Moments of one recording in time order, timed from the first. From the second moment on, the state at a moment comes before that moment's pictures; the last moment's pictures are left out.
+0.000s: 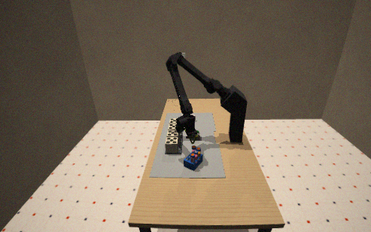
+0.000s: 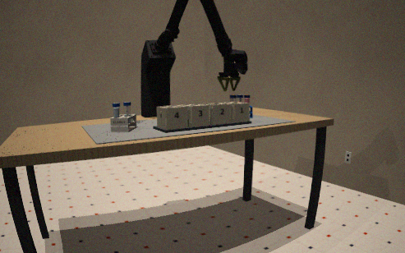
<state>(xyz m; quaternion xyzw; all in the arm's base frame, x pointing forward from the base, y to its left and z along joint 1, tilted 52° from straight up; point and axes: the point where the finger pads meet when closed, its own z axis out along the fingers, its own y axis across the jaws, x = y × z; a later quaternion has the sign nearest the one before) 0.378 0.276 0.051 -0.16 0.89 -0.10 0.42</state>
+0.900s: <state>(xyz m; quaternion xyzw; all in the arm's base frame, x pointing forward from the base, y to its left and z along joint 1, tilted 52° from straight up) 0.389 0.091 0.078 0.26 0.87 0.11 0.42</state>
